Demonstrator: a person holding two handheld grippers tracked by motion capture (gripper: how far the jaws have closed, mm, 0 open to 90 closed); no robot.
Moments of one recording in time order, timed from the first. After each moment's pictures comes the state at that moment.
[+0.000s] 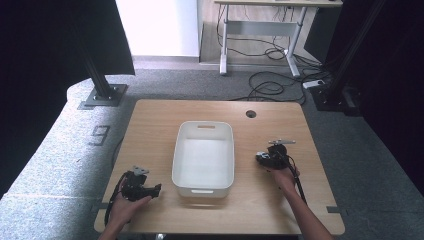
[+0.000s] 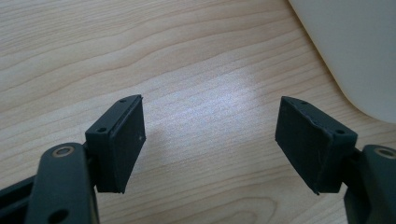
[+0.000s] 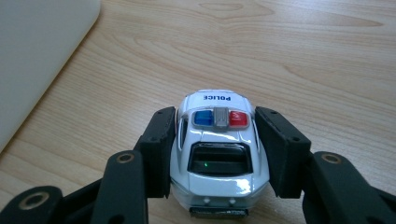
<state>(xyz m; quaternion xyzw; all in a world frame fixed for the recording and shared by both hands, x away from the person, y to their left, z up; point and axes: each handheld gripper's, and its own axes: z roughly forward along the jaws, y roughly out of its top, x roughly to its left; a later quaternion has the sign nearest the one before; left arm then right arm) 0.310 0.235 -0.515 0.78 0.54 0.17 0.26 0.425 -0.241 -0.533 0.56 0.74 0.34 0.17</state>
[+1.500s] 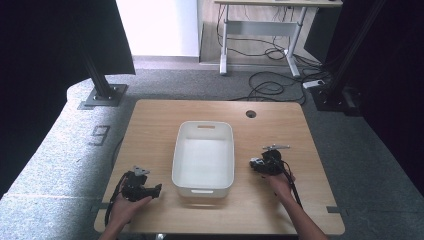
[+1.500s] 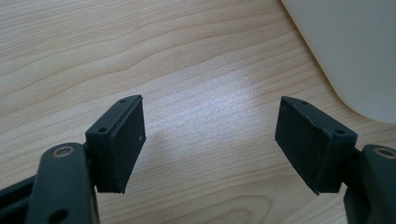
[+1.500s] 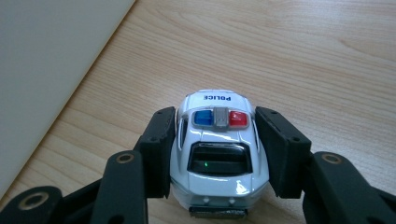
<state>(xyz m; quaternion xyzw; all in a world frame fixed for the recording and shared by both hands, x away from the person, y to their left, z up) 0.308 0.233 -0.512 0.78 0.54 0.17 0.26 0.405 -0.221 -0.533 0.55 0.75 0.33 0.14</state>
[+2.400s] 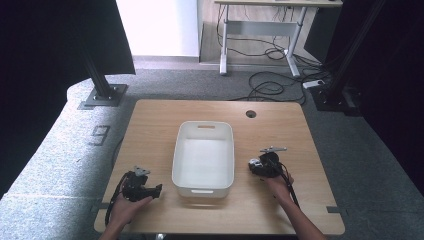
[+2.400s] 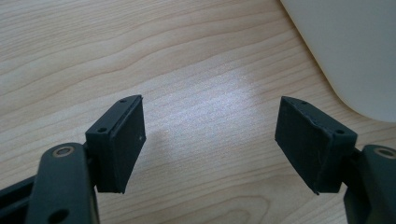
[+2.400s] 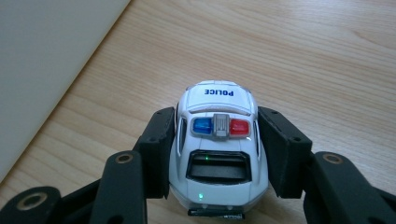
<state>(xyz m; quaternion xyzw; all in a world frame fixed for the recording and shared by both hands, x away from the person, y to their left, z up) 0.308 0.232 -0.513 0.78 0.54 0.17 0.26 0.398 -0.212 -0.537 0.54 0.76 0.32 0.15</state>
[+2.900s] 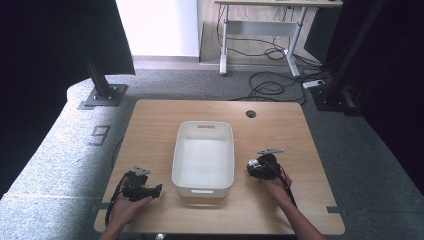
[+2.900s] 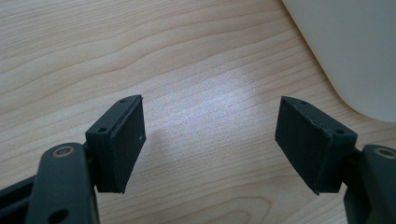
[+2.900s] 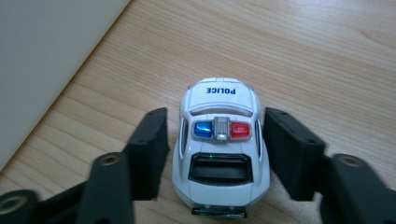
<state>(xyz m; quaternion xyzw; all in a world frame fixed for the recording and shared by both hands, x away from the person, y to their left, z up) 0.309 0.232 -0.514 0.78 0.54 0.17 0.26 0.394 -0.206 -0.538 0.53 0.77 0.31 0.16</state>
